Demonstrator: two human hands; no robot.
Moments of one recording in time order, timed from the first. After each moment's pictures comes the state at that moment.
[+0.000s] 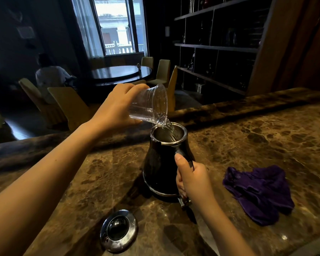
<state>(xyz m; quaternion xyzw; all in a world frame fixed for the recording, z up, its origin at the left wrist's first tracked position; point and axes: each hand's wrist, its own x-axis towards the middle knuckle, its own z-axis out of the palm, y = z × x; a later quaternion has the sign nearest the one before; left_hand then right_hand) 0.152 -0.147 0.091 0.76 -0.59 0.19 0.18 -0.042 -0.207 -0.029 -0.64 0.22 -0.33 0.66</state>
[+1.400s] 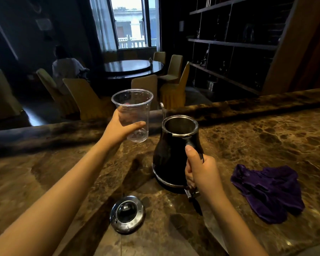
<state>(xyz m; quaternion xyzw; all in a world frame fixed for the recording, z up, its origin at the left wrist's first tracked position) 0.167 -0.116 0.011 0.71 -0.33 -0.11 0.61 -0.043 -0.205 -0.026 -0.65 0.24 -0.32 0.65</state>
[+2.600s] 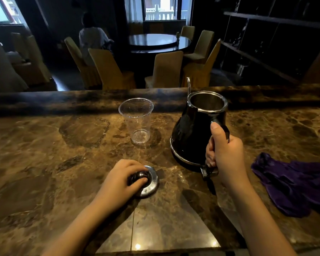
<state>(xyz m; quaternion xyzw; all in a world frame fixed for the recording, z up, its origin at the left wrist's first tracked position) 0.073 0.005 -0.096 0.85 -0.42 -0.03 0.32 -0.044 -0.206 -0.032 -0.66 0.22 -0.32 0.64</state>
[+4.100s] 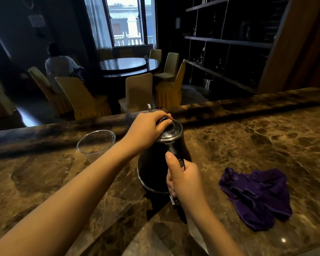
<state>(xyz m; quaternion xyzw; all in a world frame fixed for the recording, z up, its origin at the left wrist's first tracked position) 0.095 -0.189 0.039 0.78 -0.53 0.04 0.33 -0.040 -0.212 -0.038 -0.66 0.19 -0.32 0.66</state>
